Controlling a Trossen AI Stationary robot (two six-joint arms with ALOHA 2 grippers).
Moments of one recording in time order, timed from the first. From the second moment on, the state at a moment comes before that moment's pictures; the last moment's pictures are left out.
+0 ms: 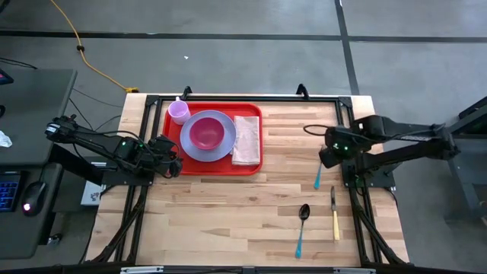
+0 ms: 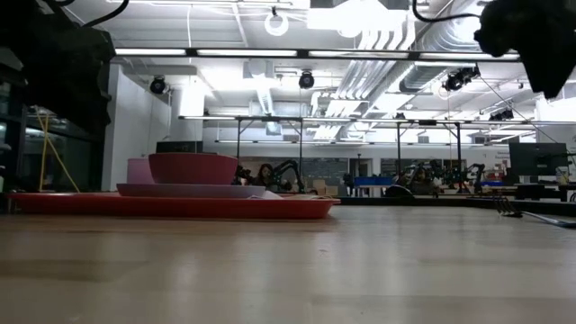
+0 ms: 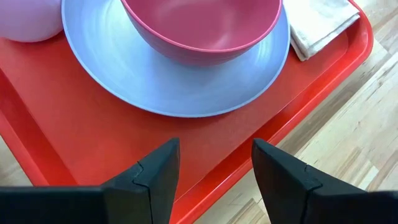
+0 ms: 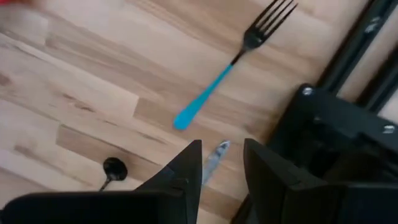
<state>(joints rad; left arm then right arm) -0.31 0.70 0.59 -0.97 -0.54 -1.13 -0.07 0.94 1.00 -1.47 -0.02 1.12</state>
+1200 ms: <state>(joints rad) -0.31 0.70 0.59 -0.97 -0.54 -1.13 -0.07 0.92 0.55 -0.95 -0.06 1.49</state>
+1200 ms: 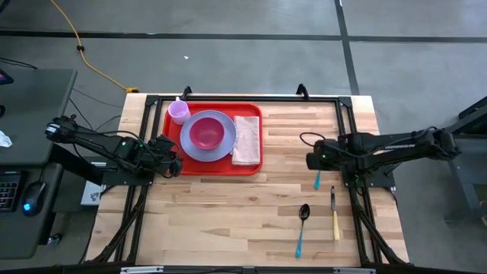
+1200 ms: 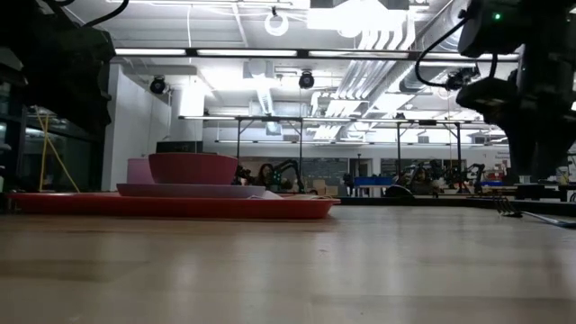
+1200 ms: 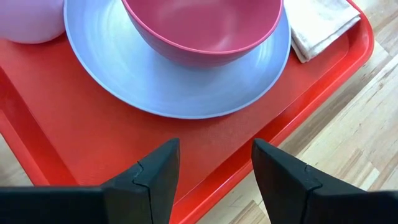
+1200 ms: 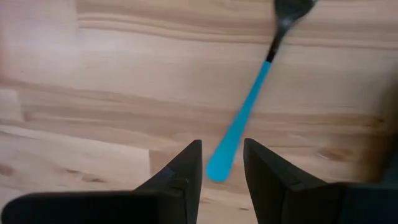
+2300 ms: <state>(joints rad) -0.31 0.70 0.59 -1.00 -0.58 -1.13 -0.22 1.24 0.49 -0.76 -0.02 1.38</state>
